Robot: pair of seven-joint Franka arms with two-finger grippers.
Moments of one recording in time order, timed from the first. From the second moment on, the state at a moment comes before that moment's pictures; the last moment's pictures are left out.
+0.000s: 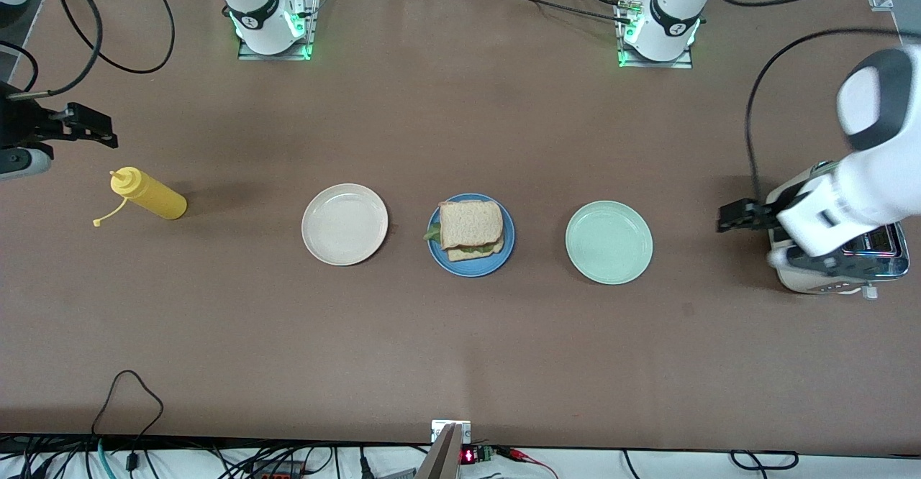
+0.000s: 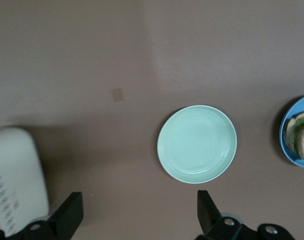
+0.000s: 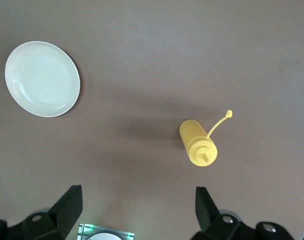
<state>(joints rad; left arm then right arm) -0.01 0.31 -0.01 -1.42 -0.07 1.68 0.06 0.11 0.13 -0.16 -1.48 -0.03 1.48 -0.28</state>
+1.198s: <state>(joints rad) -0.01 0.02 0.01 -1.66 -0.04 1.57 0.01 0.09 0.07 -0.16 -1.55 0.00 1.48 -0.15</state>
